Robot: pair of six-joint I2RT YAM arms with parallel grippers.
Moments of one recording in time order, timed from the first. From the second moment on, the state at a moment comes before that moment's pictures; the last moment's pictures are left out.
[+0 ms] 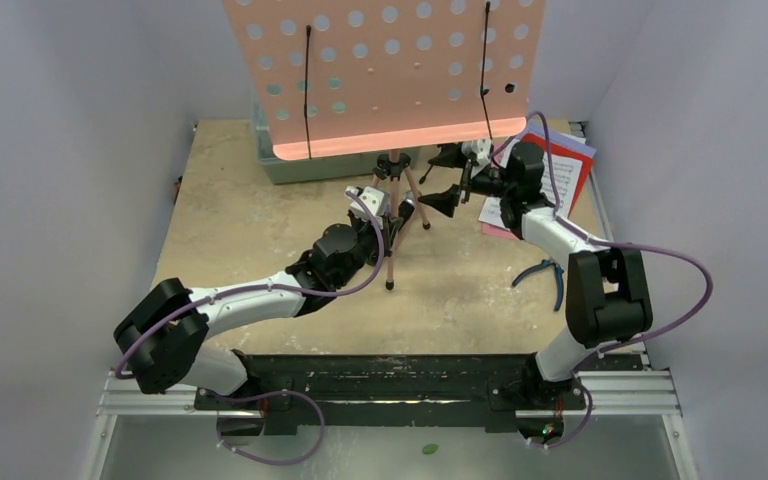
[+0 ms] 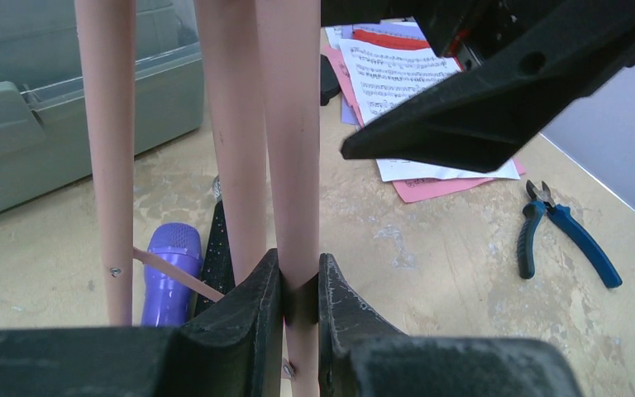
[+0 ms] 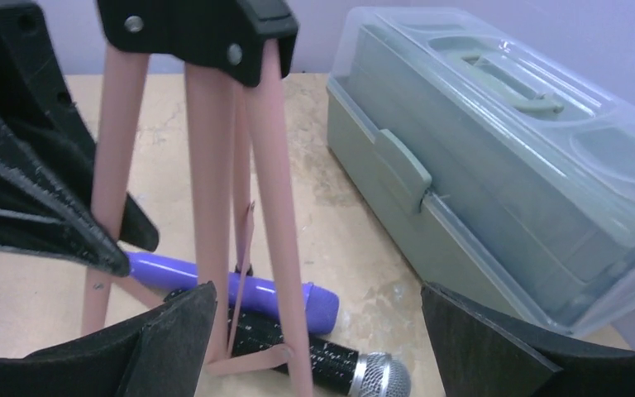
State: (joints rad) left arm -0.88 1.40 0.72 0.62 -0.31 -0.18; right arm 0.17 1.60 0.99 0.52 -1.09 -0.22
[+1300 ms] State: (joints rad) left arm -0.88 1.39 0.82 0.50 -0.35 -0.10; right arm 0.28 1.74 1.28 0.31 -1.15 -0.21
